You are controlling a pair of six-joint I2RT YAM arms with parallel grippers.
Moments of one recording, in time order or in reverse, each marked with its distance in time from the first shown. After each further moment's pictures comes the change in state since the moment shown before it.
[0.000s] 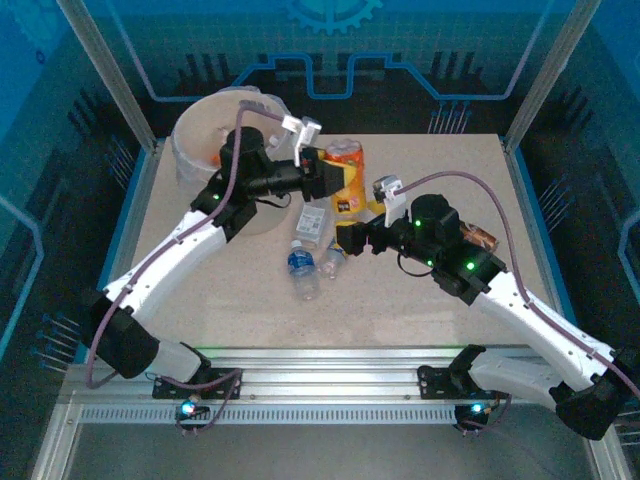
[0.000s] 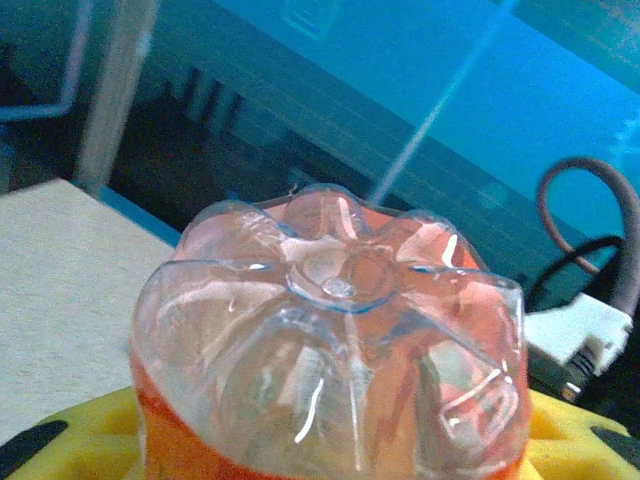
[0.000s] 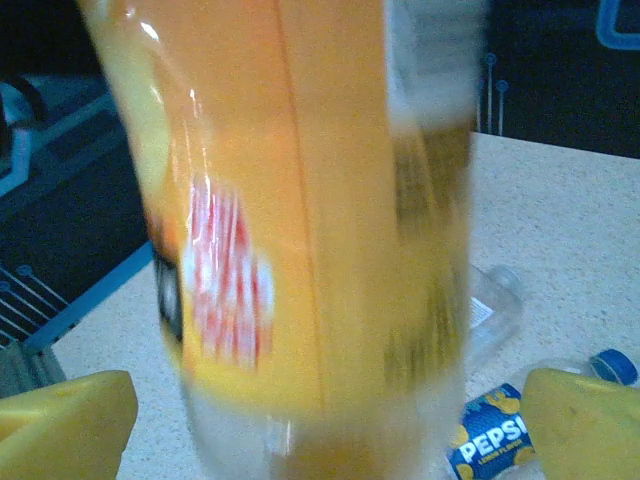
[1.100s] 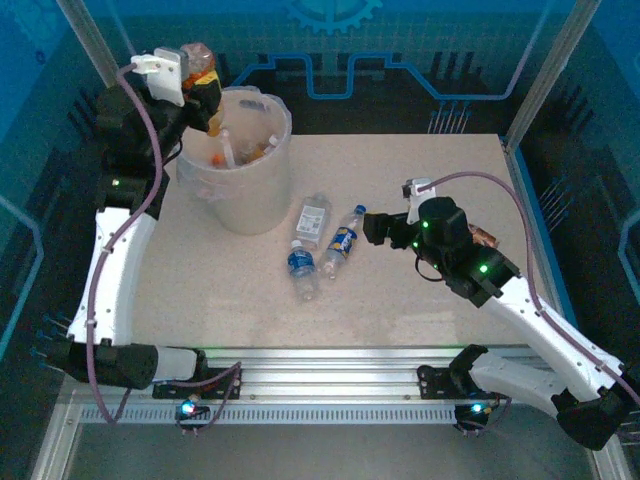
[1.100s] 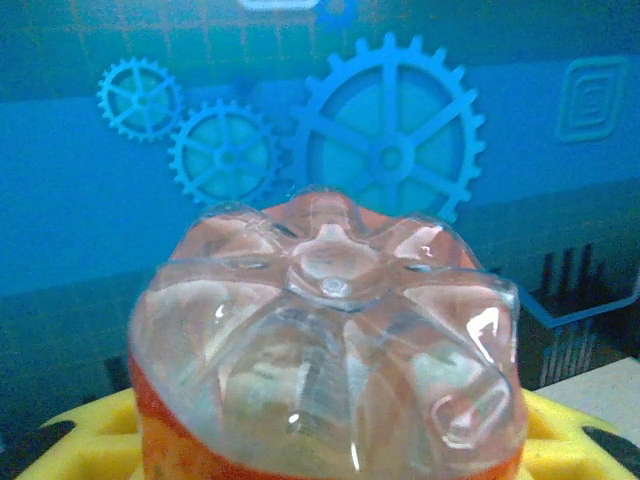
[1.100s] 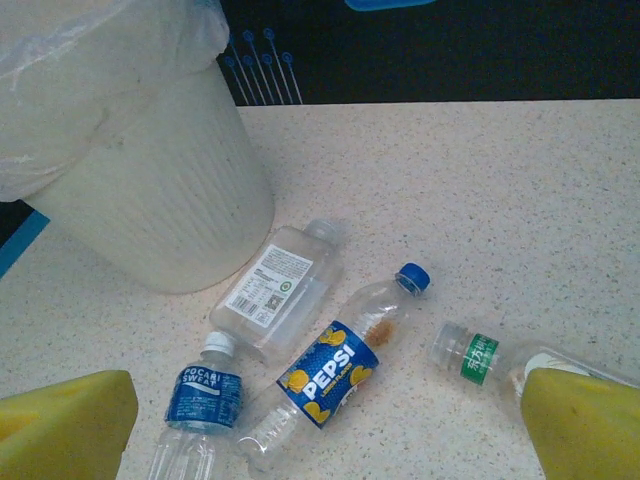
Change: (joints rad) left arm 0.453 -0.083 0.266 -0.235 -0.528 0.501; right arm -0.055 -0.048 0.011 -0.205 0.309 0.117
